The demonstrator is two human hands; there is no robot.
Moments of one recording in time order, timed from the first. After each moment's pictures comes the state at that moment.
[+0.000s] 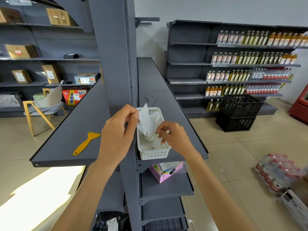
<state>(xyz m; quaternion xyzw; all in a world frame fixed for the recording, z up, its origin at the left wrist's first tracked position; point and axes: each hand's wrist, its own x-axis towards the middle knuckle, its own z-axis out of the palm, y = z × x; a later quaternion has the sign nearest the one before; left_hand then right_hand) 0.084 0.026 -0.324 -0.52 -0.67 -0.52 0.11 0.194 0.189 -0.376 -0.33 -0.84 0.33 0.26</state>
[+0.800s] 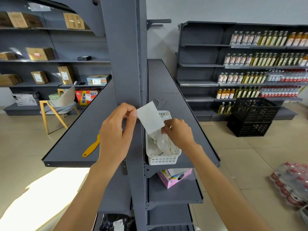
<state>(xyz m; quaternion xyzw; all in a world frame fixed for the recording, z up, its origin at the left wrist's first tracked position) 0.068 0.023 -0.318 -0.48 -0.67 -0.54 0.16 0.153 0.217 -0.374 -0.33 -0.89 0.17 0.25</state>
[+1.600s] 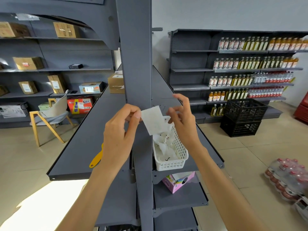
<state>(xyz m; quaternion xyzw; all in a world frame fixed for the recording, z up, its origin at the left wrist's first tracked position) 0.041 0.006 -0.296 -0.53 -0.62 -0.56 0.14 0.147 0.181 -0.330 -0.19 -0.76 0.36 0.51</state>
